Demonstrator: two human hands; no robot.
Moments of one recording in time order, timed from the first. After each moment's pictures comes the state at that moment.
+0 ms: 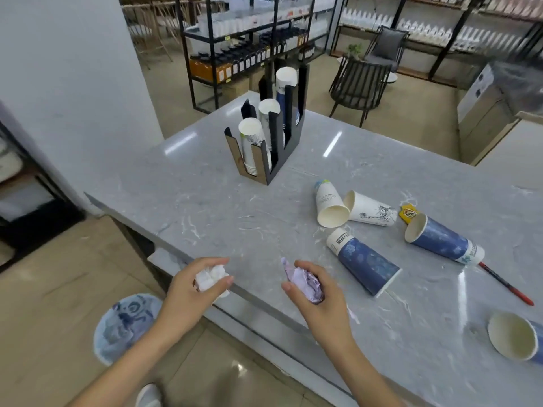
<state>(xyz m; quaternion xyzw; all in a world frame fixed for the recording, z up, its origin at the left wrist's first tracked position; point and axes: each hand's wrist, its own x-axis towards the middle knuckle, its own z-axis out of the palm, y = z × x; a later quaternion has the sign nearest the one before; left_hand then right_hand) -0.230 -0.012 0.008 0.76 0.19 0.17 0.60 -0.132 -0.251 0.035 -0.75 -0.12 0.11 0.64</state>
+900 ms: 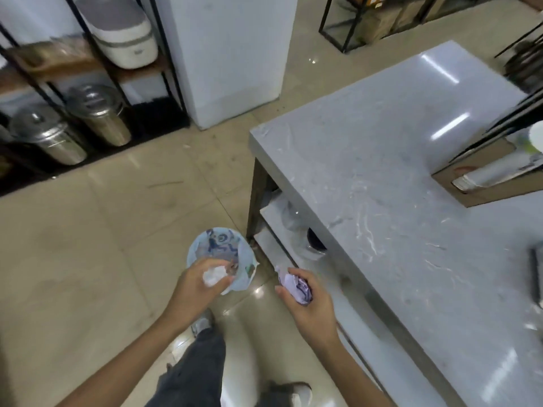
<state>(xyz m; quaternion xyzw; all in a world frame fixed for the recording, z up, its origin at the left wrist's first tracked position) -0.390 0.230 -0.108 0.69 0.44 0.14 0.56 -0.219 0.054 -0.088 -0.78 -0.21 0.32 0.50</state>
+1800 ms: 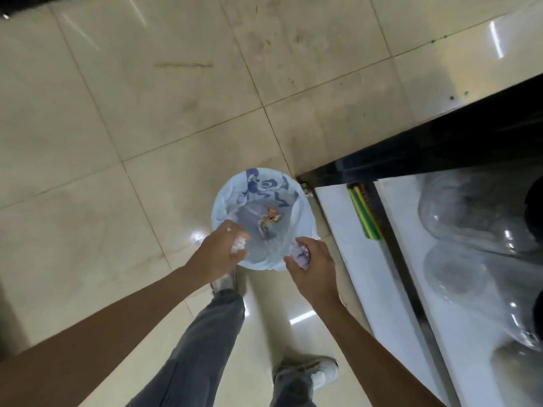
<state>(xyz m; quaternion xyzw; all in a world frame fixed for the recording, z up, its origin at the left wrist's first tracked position) -0.408 0.387 -0.488 0.74 0.44 -0.12 0.50 -0.223 0.240 -0.473 -0.84 -0.29 0.40 0.22</state>
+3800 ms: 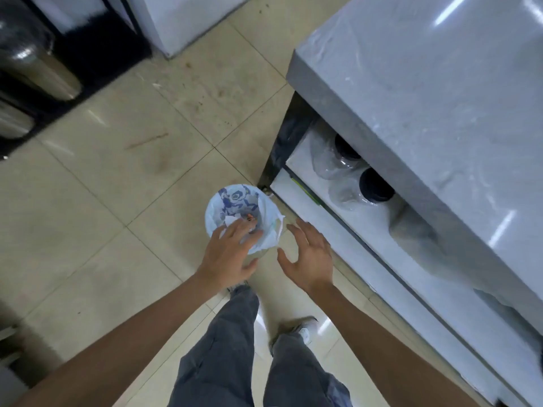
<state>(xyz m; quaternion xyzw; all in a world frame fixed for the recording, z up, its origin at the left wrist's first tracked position) -0.405 0.351 -0.245 0.96 0.12 -0.12 0.20 -0.281 0.170 -0.246 -0.92 -0.32 0.17 0.13</state>
